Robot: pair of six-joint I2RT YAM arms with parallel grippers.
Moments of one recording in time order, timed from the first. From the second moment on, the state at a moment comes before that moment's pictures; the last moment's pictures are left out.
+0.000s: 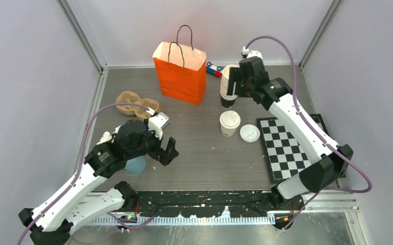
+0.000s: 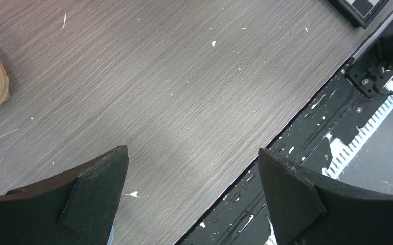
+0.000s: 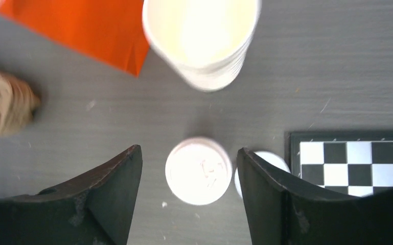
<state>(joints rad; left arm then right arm) -0.77 0.73 0.92 -0.75 0.10 -0.13 0.51 1.48 1.55 -0.78 0.26 0.38</state>
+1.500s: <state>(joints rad) -0.77 0.71 0.88 -0.75 0.10 -0.10 0.35 1.94 2.06 -0.90 0.37 0.33</state>
